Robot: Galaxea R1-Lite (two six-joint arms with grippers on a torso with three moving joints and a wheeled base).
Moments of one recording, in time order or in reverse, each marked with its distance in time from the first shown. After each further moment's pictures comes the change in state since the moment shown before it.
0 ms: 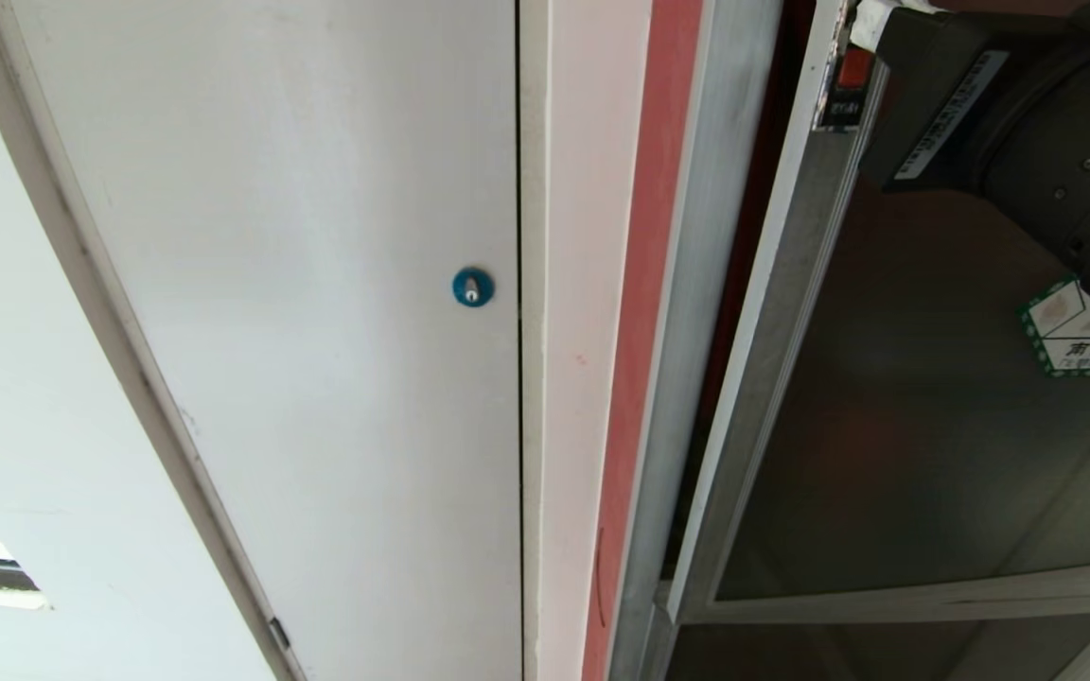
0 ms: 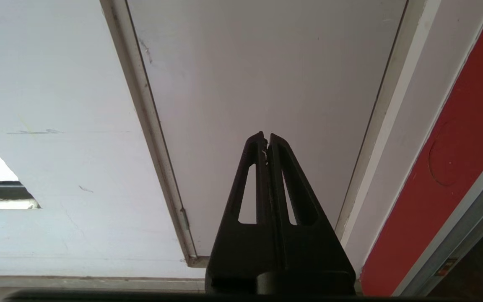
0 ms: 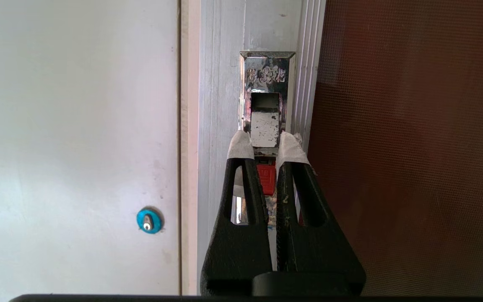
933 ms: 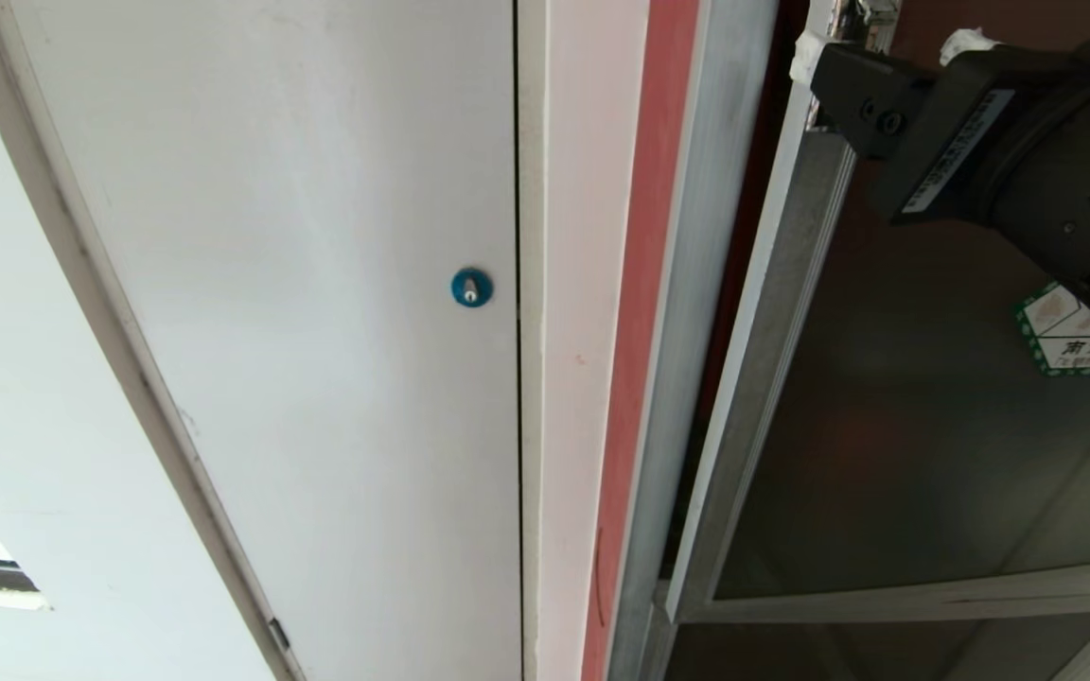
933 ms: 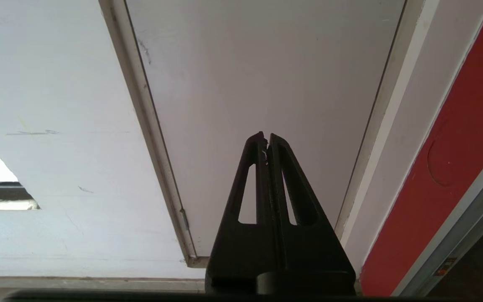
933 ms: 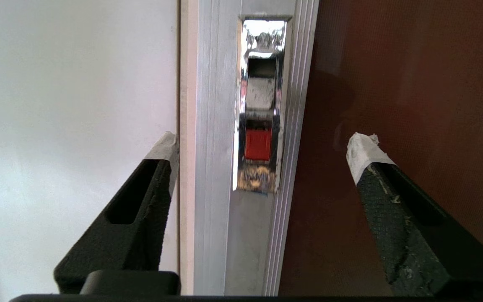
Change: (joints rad) left arm 0.000 0.000 0.000 0.000 0.000 0.000; right arm 0.033 -0.019 0.043 0.009 0.000 -0.003
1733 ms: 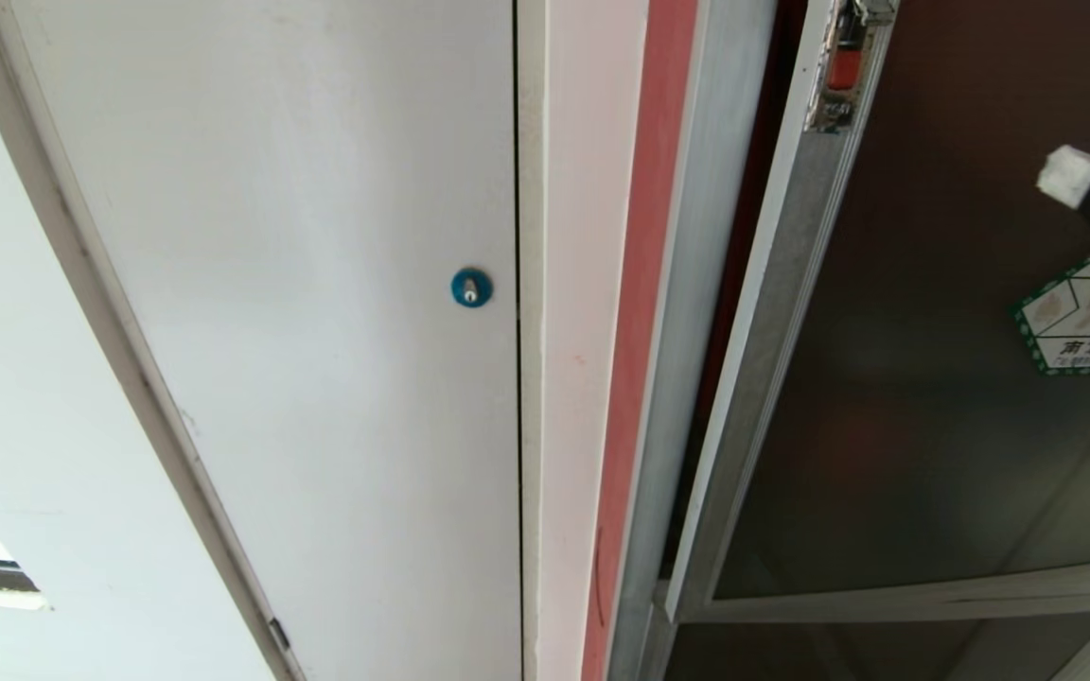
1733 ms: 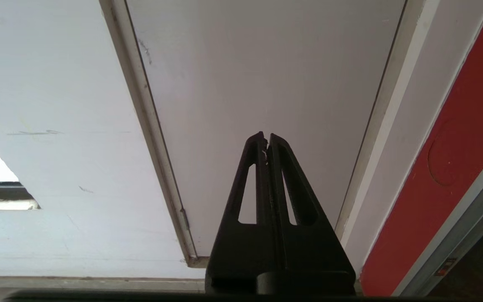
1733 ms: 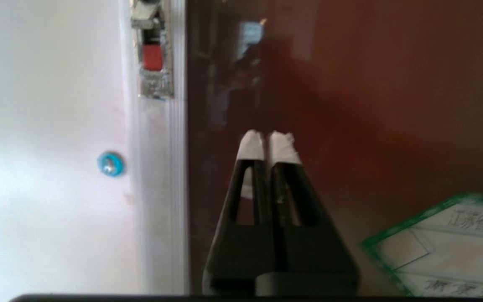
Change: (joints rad) left arm 0.000 0.000 0.000 0.000 0.000 0.000; right arm -0.019 -0.288 0.316 0.002 -0.013 0.003
